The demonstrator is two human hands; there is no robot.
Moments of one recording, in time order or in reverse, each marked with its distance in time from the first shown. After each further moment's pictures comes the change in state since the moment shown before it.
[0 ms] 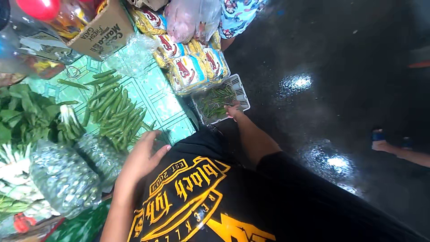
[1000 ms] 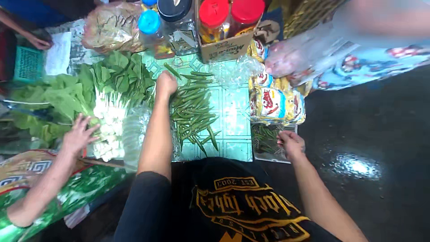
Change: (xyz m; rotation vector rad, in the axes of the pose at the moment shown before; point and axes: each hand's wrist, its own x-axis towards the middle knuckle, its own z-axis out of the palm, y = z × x) left_hand 0.085 -0.170 -0.202 -0.234 0.639 -0.512; right_hand -0.104 -0.106 0.045 0.066 -0.092 -0.422
